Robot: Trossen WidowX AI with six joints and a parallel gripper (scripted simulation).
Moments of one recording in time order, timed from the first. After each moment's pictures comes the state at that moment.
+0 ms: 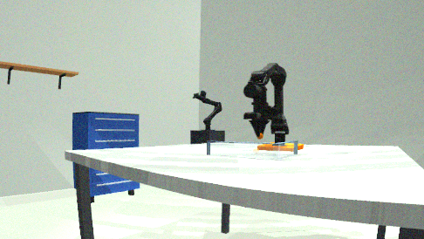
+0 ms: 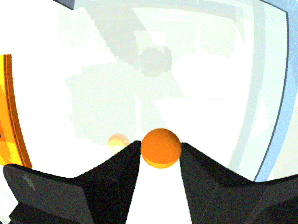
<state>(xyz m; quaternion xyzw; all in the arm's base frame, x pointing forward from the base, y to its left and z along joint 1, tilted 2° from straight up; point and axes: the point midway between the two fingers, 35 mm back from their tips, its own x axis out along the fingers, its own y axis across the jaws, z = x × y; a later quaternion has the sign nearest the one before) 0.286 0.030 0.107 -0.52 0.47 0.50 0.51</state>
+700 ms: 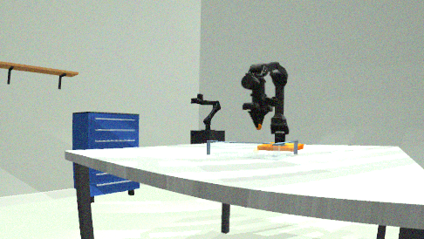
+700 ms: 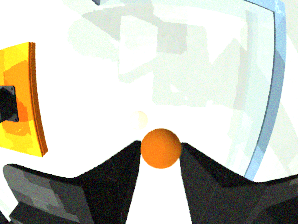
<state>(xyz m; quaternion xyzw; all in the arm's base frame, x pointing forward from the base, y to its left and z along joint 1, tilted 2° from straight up) 0.266 0.012 0.145 -0.52 0.47 0.50 0.51</state>
